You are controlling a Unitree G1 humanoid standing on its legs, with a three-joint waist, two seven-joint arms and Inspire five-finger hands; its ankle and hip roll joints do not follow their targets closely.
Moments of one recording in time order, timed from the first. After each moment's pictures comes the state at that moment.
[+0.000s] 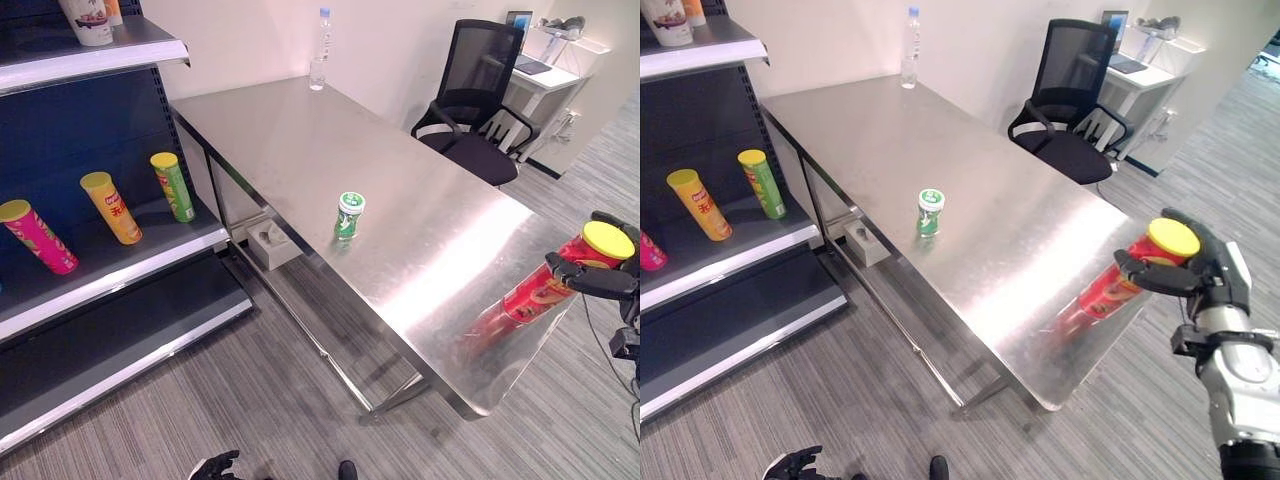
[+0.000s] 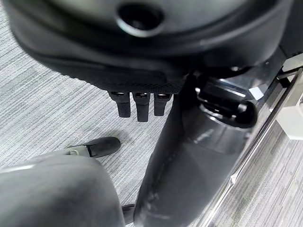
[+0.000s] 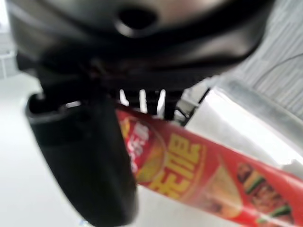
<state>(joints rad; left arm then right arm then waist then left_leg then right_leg) 0.07 0.26 -0.14 1.16 -0.12 -0.11 -0.03 -0.04 -0.90 -0.26 0.35 0.60 -0.10 0.06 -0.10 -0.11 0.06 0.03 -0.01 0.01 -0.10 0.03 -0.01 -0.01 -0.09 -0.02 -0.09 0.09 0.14</state>
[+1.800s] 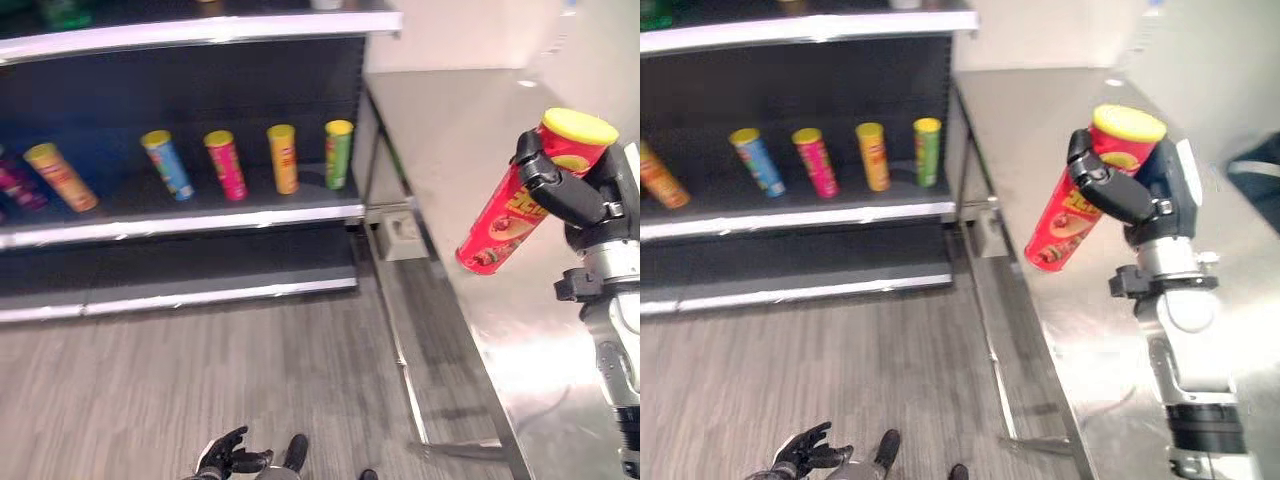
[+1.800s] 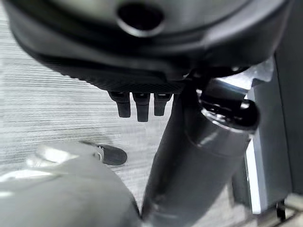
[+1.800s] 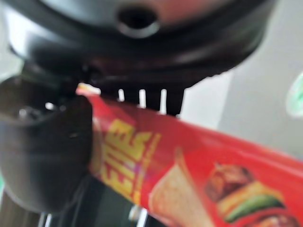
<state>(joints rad) 0.07 0.20 -0.06 1.06 -0.20 -0.13 -0.03 -0.24 -0.81 -0.20 -0.05 0.54 -0.18 0.02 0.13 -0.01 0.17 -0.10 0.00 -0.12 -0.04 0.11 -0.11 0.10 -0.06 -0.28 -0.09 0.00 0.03</state>
